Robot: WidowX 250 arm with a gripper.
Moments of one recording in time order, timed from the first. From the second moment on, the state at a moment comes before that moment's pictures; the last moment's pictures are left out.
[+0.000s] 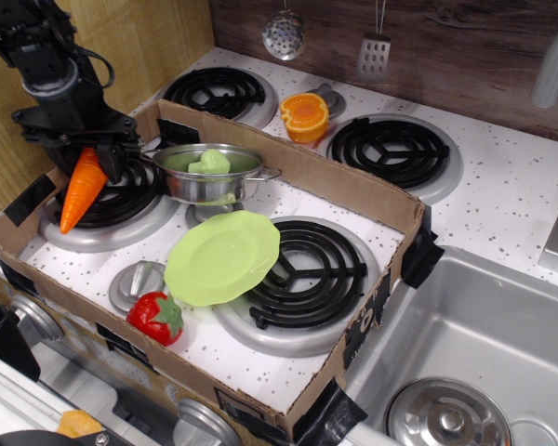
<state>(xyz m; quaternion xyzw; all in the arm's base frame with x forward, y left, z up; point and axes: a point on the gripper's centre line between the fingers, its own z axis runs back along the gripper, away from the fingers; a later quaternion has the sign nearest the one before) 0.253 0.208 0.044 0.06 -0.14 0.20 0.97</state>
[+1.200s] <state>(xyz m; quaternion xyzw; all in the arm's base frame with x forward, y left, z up) 0.267 0.195 0.065 0.10 -0.15 0.14 0.97</state>
